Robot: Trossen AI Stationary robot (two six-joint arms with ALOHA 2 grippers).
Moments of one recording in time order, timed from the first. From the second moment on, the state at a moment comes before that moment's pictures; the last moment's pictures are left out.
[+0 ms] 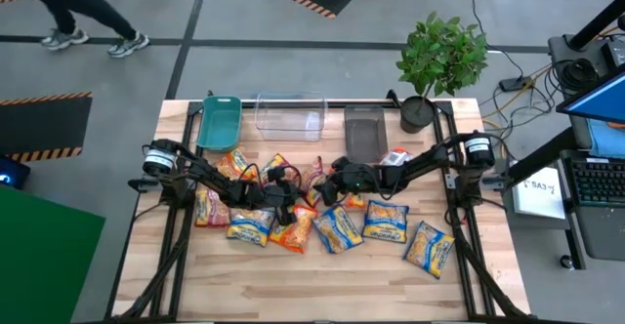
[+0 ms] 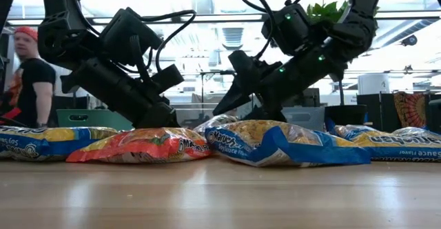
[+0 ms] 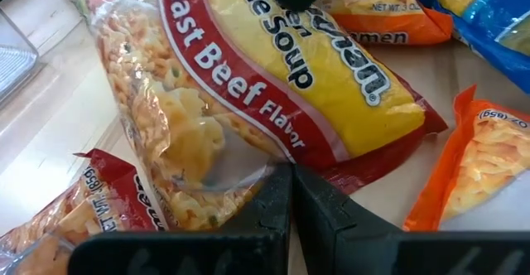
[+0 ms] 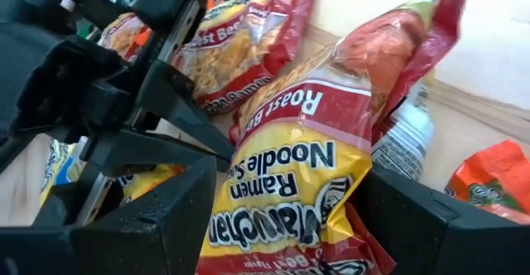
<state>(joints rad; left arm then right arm) -0.12 1.84 0.55 0.67 -0.41 -0.12 -0.03 1.87 0.77 0.60 0.15 0.75</state>
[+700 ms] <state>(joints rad) -0.12 1.83 0.54 0.67 -0.41 -0.12 -0.02 1.86 0.83 0.53 0.11 0.68</state>
